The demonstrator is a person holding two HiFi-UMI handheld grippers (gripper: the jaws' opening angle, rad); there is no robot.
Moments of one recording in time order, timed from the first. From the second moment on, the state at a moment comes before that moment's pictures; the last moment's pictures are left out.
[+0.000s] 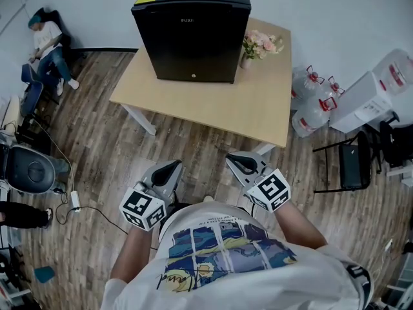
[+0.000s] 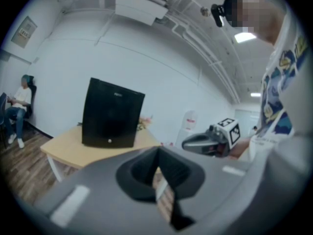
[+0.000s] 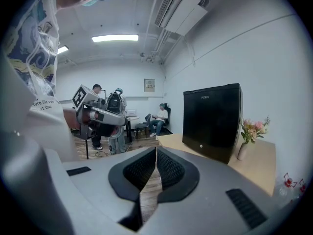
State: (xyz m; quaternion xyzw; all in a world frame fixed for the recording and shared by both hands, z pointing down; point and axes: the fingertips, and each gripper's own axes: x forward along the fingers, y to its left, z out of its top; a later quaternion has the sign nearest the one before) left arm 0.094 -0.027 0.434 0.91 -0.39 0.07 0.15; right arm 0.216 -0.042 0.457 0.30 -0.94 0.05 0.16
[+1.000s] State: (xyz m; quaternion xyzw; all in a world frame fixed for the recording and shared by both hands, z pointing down) left arm 0.100 -0.031 0.441 0.91 -0.38 0.07 0.16; right arm 0.213 -0.040 0.469 0.29 -0.94 0.05 0.17
